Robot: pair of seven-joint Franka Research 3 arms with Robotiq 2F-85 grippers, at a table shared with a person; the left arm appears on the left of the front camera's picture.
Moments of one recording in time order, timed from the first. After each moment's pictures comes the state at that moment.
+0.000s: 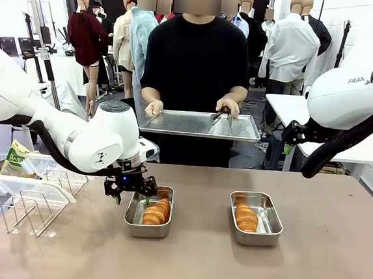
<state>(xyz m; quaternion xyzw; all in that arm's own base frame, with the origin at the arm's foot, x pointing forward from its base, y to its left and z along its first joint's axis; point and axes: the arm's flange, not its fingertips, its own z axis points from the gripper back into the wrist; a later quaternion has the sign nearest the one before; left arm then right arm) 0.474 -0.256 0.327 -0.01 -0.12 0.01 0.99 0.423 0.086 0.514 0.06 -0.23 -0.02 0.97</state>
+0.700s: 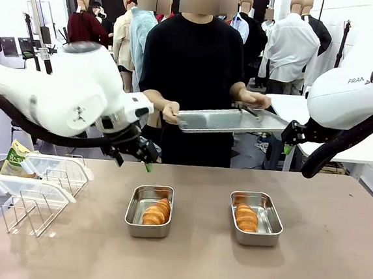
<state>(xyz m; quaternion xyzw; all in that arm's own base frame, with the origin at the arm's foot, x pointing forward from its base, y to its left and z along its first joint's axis) 0.399 -0.257 0.489 -0.05 -0.21 -0.16 0.96 0.423 0.085 0.513 0.06 -0.23 -0.02 0.97</state>
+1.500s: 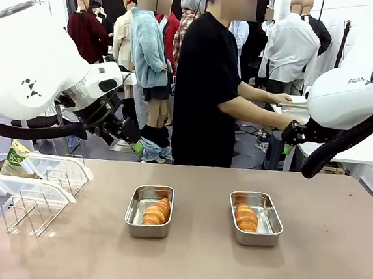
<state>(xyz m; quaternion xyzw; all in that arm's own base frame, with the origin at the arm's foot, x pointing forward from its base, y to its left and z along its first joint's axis) 0.362 -0.222 0.539 -0.09 -0.27 -0.23 0.93 0.423 0.085 0.514 0.06 -0.23 -0.02 0.97</state>
